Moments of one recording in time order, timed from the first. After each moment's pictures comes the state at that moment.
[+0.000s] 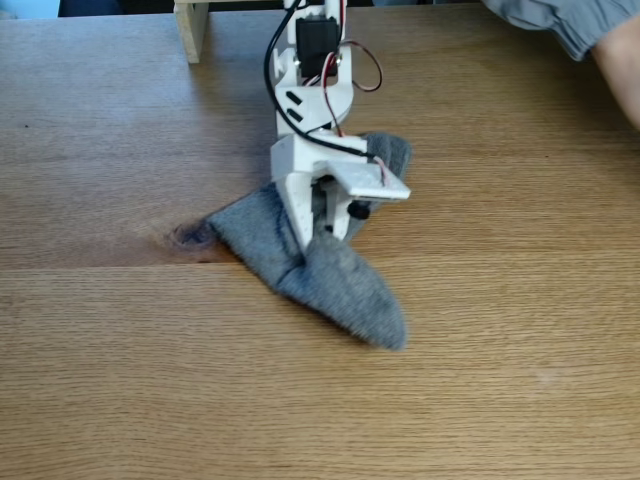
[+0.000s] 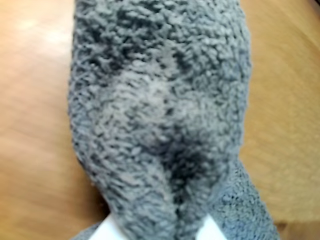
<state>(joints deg) 3.1 29.9 86.7 -11.1 -18.4</state>
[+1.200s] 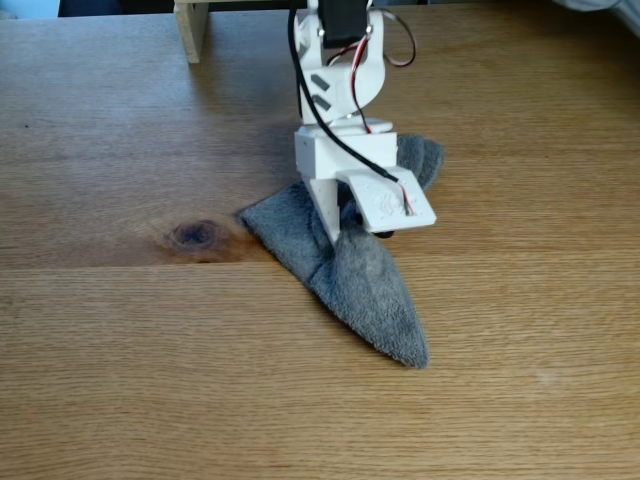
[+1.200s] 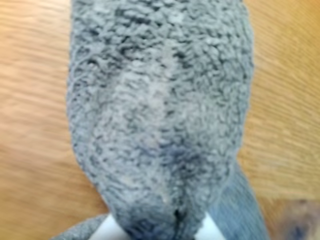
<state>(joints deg) -2.5 41.1 78.5 25.5 -8.3</state>
